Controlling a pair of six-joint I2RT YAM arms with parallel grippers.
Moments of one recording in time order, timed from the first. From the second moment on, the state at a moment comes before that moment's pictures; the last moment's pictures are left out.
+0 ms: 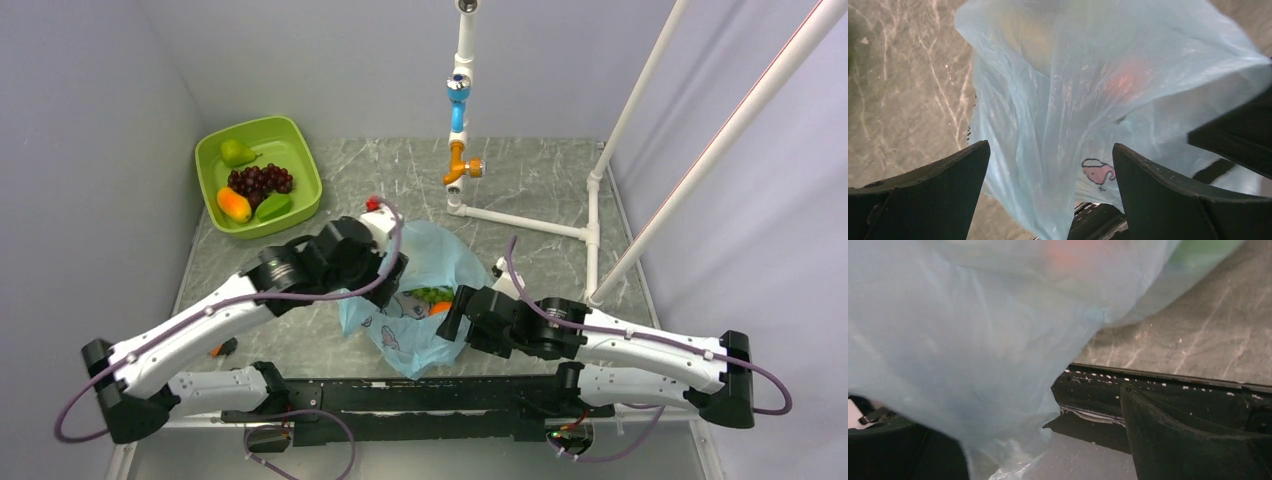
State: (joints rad) left arm -0.93 1.05 1.16 -0.80 -0.17 -0.26; right arm 1.20 0.94 0.80 -0.80 0.29 1.35
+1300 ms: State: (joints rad) left arm -0.68 0.79 1.19 -0.97 0.02 -0.21; right arm 1.52 0.94 0.65 -0.62 0.53 1.07
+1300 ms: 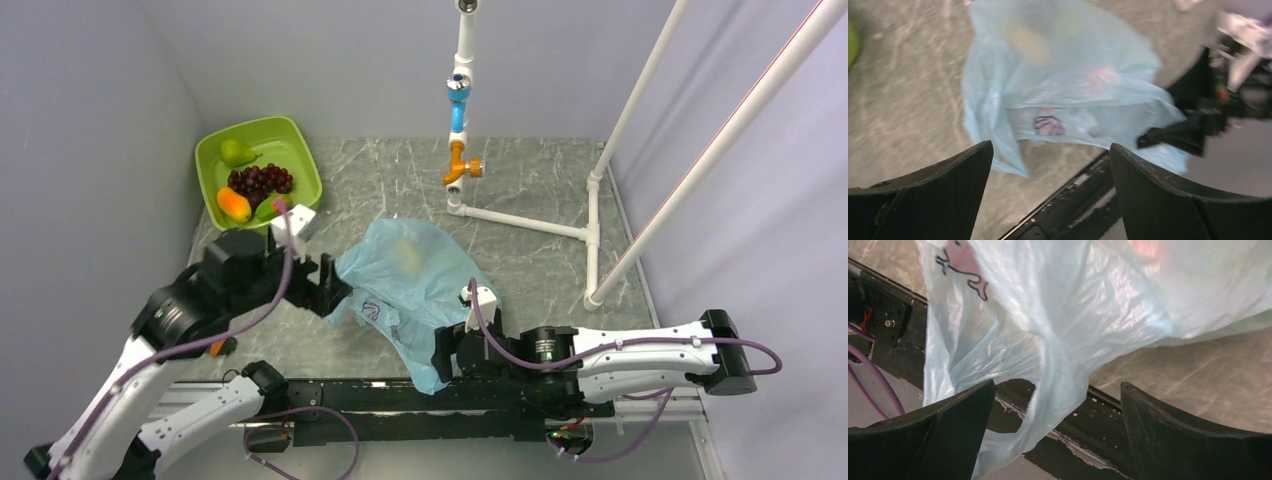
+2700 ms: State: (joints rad) left arm -1.18 1.05 0.51 0.09 -0.23 -0.62; right arm 1.20 0.99 0.70 -0.29 0.56 0.40
